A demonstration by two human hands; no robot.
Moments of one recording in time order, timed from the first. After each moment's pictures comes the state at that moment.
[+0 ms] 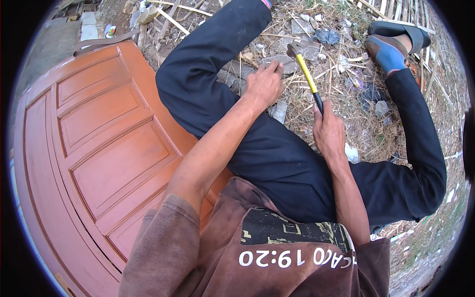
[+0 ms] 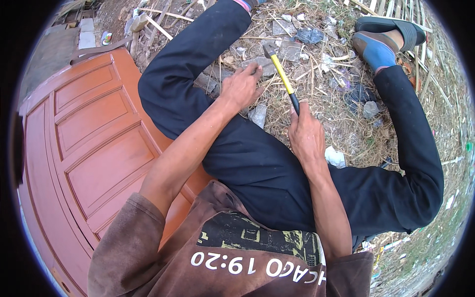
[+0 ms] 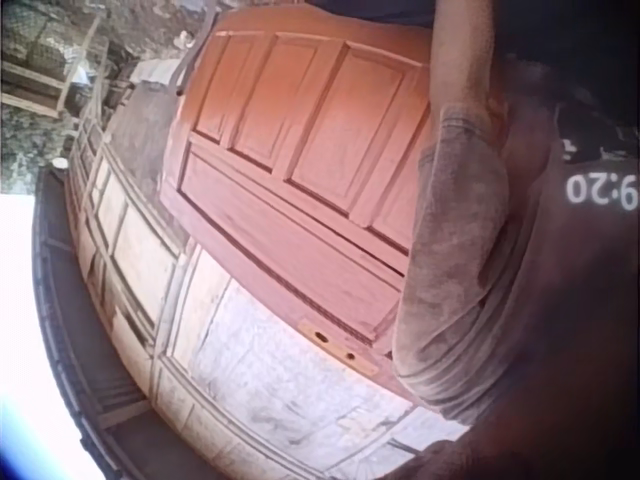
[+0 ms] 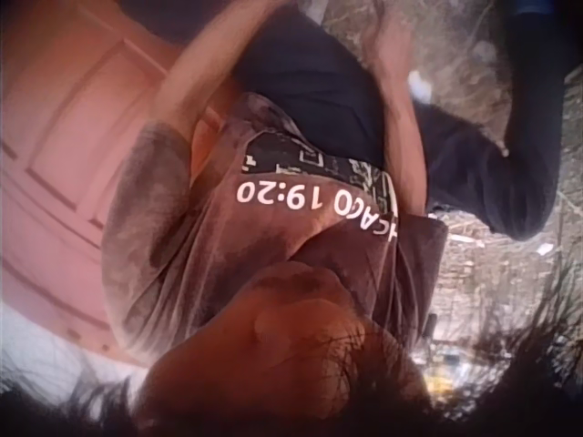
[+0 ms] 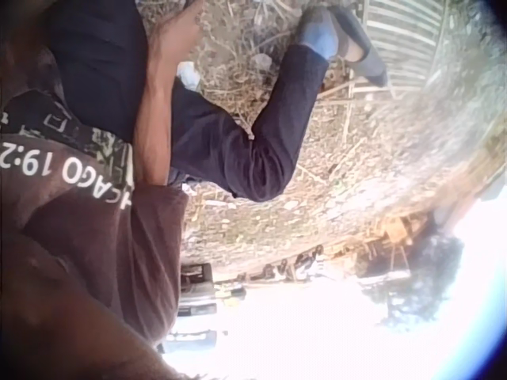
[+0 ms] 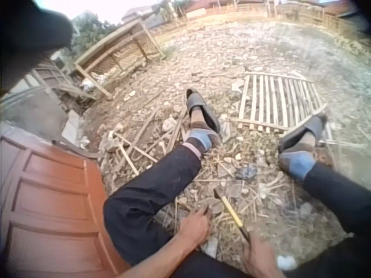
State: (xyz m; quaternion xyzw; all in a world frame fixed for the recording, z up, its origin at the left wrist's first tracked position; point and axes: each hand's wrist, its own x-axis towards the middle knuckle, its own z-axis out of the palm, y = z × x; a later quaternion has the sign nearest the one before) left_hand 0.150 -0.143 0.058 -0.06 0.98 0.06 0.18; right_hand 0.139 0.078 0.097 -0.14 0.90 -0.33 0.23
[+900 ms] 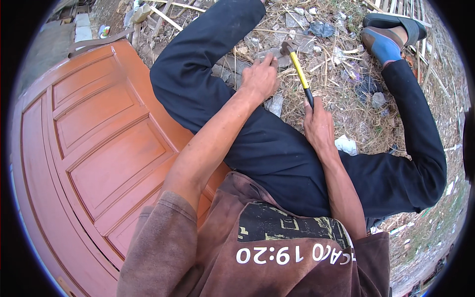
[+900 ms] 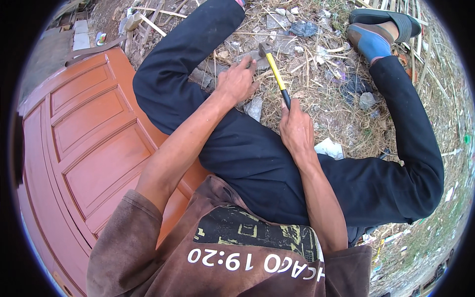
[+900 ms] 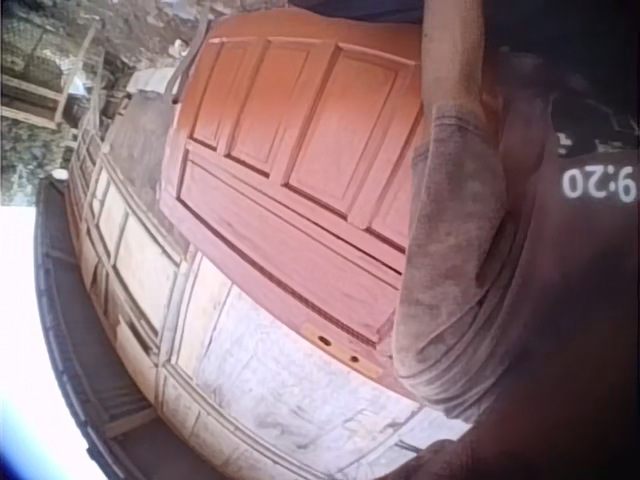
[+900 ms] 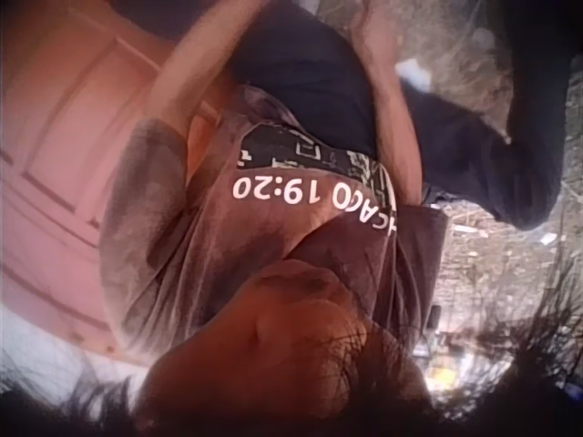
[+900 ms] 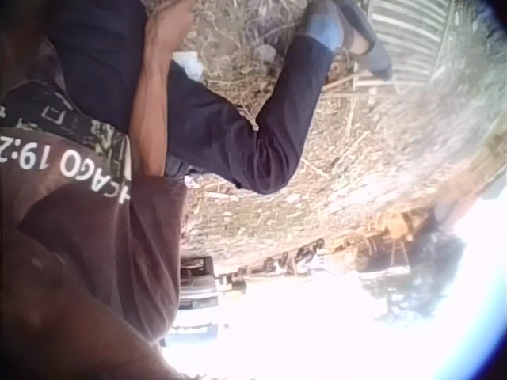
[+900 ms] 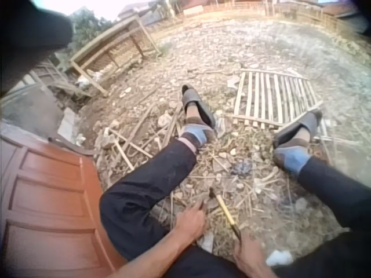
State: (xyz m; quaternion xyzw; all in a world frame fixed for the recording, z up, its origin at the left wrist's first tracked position) left_hand 0.148 -0.142 0.063 -0.07 0.98 0.07 0.20; right_hand 0.156 0.071 0.079 -0.10 0.89 -0.36 0.27
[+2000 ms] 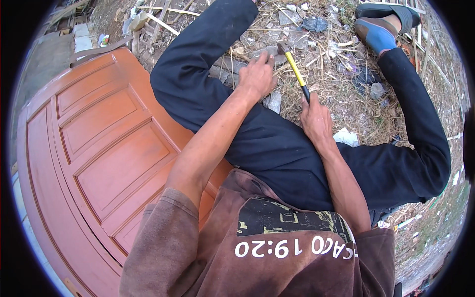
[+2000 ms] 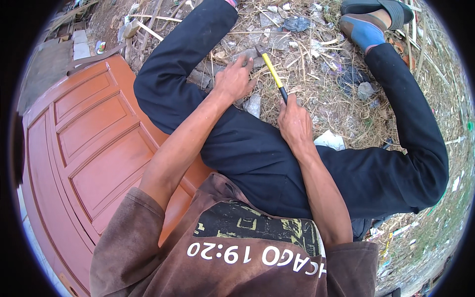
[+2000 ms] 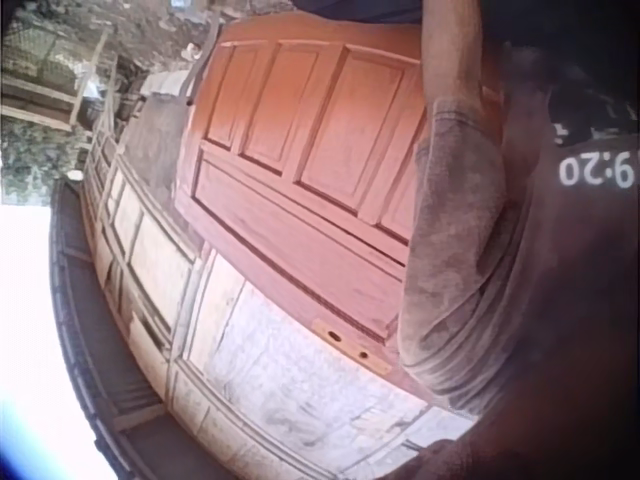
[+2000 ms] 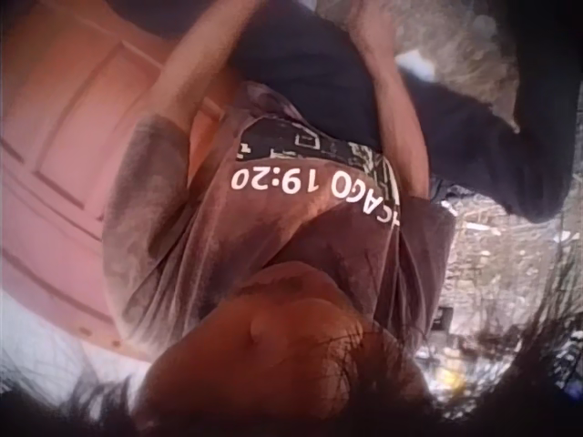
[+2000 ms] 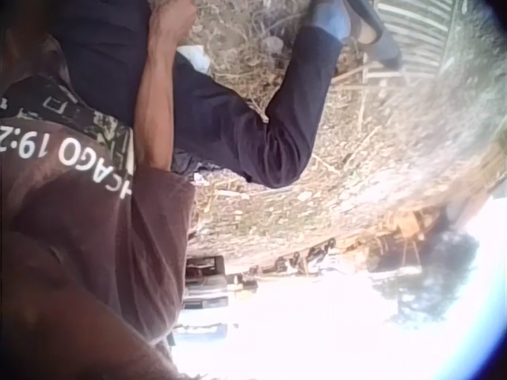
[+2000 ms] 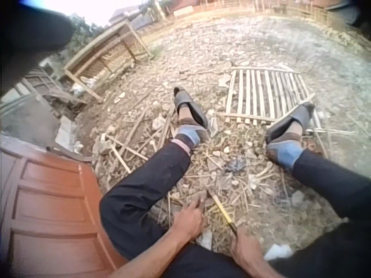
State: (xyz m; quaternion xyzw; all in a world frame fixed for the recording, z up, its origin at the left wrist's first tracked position) left_hand 0.145 -0.140 0.064 -0.06 0.98 0.05 0.20; right_hand 0.159 0.072 0.066 -0.13 0.90 -0.34 0.23
